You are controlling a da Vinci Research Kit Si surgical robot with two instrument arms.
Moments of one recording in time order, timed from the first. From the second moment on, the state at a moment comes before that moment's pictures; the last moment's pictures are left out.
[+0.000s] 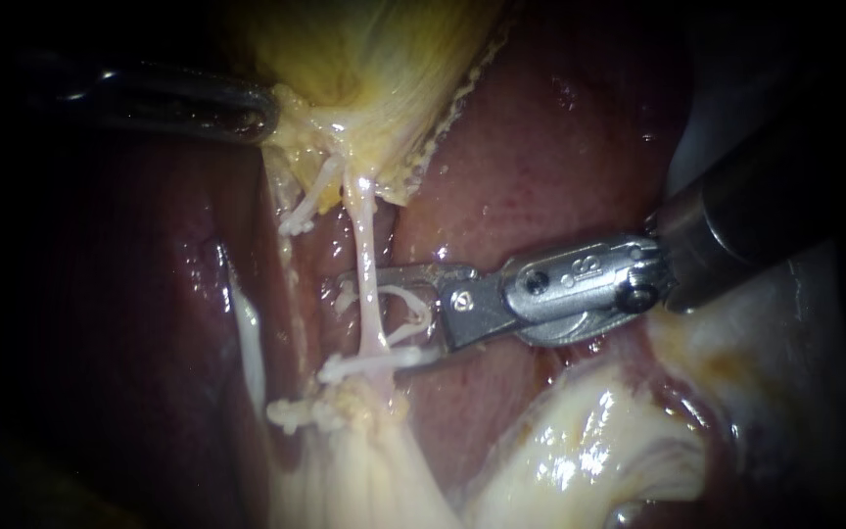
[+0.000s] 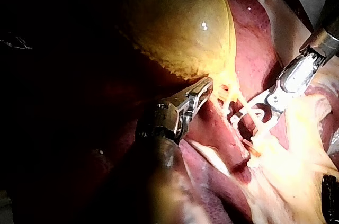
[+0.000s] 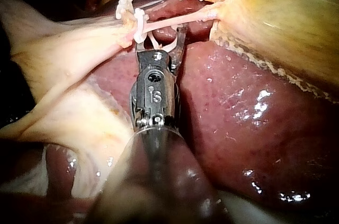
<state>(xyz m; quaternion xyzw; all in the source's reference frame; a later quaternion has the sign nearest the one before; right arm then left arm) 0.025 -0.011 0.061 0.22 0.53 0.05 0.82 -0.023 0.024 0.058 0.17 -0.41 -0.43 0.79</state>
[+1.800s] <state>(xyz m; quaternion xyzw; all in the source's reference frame) 0.024 -0.010 0.058 0.49 0.49 0.29 0.65 -0.023 0.024 0.058 0.17 -0.41 -0.42 0.79</state>
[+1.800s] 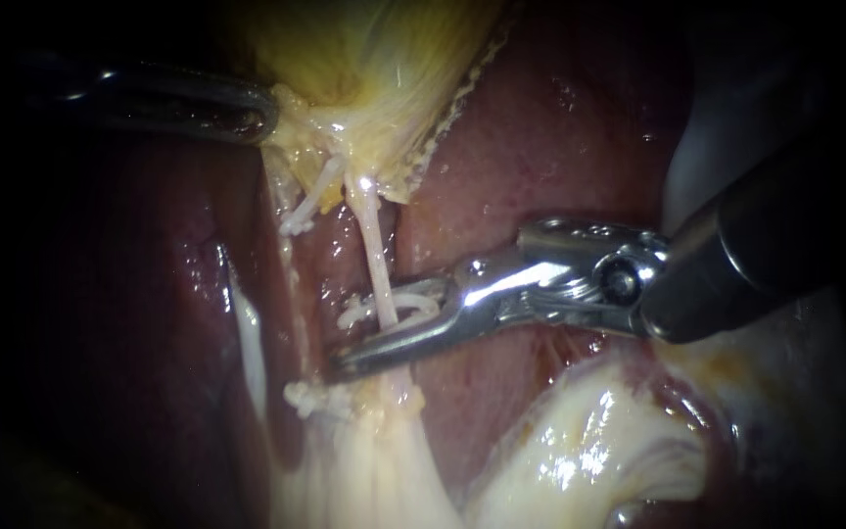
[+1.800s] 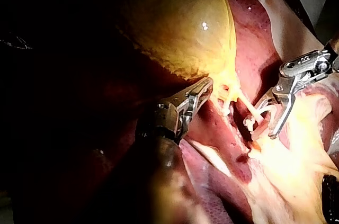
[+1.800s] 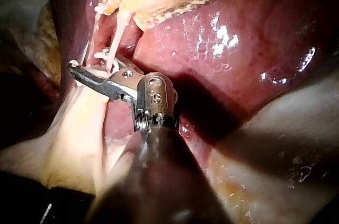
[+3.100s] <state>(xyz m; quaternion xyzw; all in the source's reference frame) 0.023 -0.009 0.058 0.53 0.50 0.28 0.63 -0.023 0.024 0.058 0.17 -0.41 -0.42 0.79</state>
